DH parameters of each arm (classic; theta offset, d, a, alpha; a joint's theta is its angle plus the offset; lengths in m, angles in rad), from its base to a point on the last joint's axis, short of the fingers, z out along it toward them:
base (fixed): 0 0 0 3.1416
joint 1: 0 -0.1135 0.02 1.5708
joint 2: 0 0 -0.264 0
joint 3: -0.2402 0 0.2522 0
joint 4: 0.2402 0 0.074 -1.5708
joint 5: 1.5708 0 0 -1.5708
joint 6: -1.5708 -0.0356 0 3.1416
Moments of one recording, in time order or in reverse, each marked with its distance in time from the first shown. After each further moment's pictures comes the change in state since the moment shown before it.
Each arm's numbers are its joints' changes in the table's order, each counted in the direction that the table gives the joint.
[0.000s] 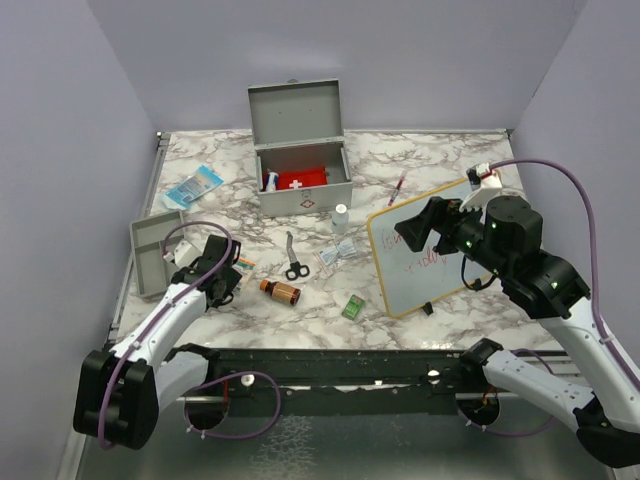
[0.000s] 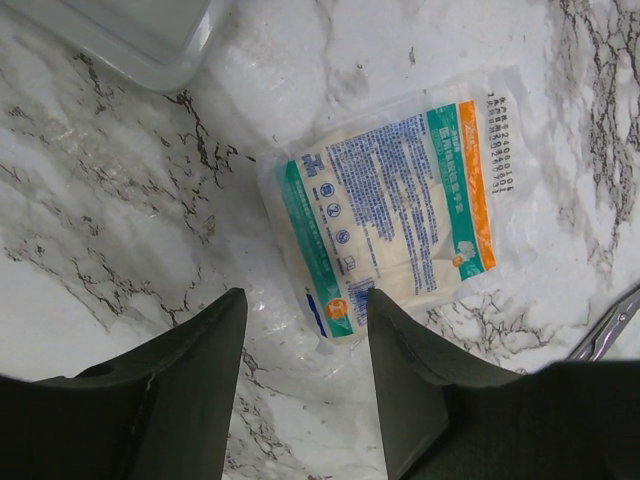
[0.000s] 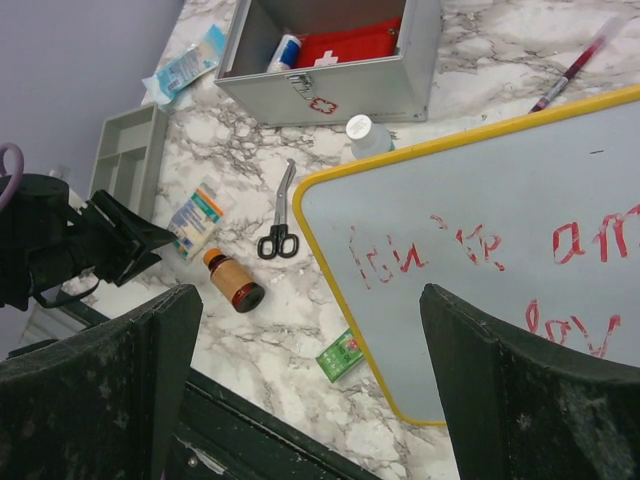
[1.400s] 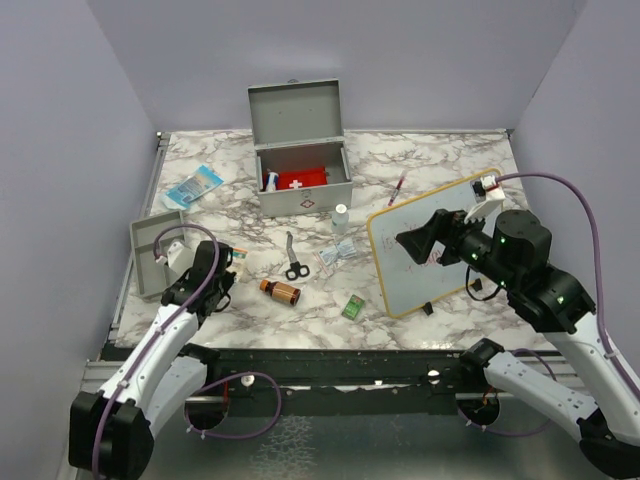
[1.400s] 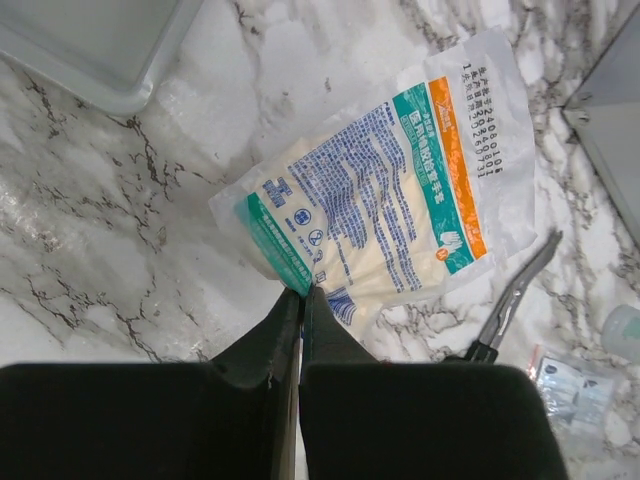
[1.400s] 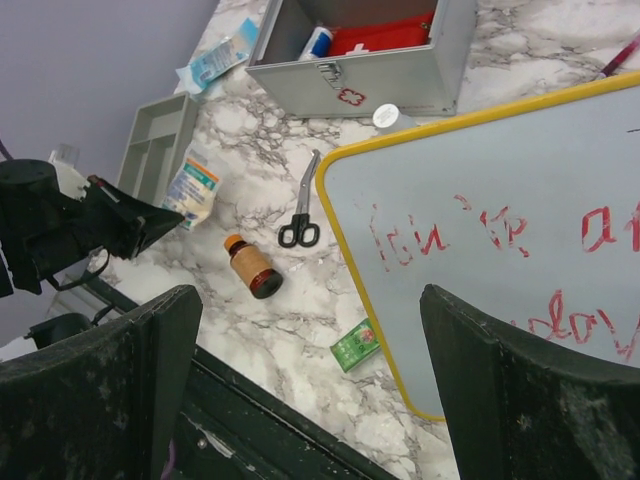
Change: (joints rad) left arm -0.002 -0.166 0.079 -0.100 0.003 -0.003; right arm 0.000 -0.082 0.072 -0.029 -0.061 -0.005
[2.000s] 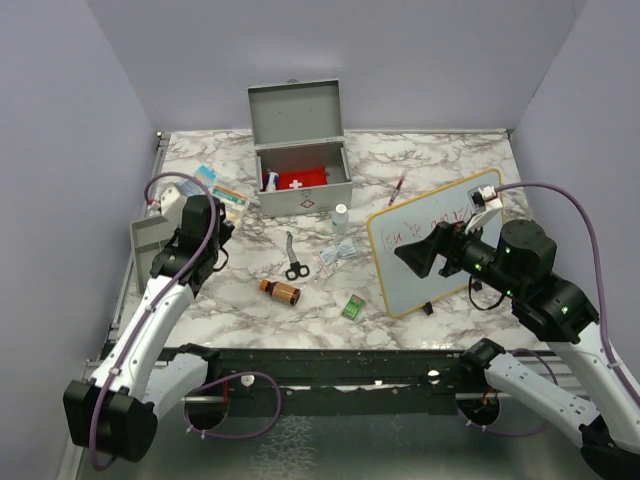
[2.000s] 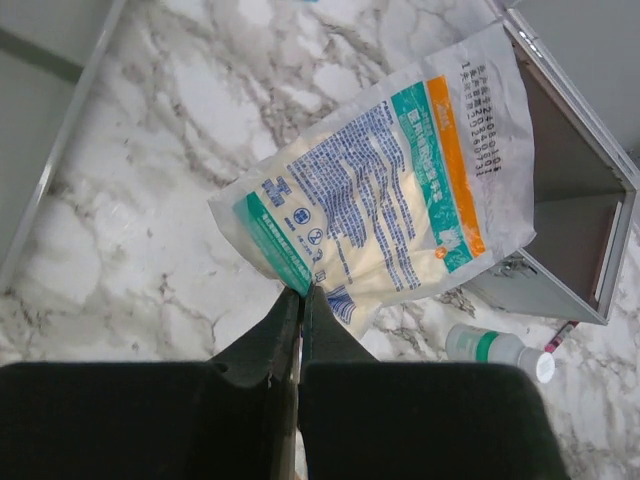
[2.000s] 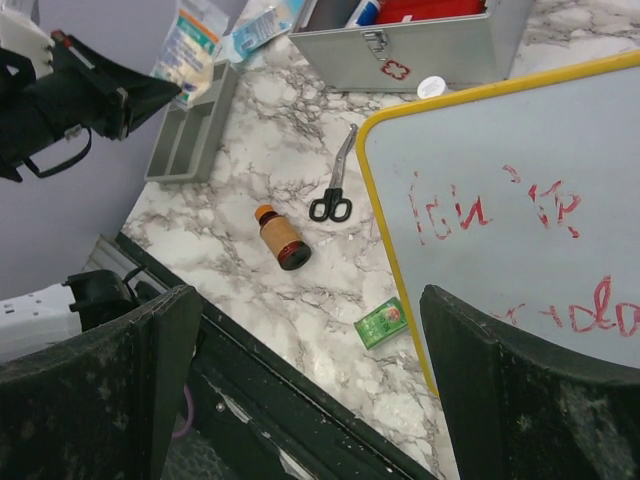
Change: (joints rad) left arm -0.004 0.047 -0.334 -0.013 -0.037 -0.171; right arm 0.000 -0.064 0.053 -0.005 -0.119 -0.007
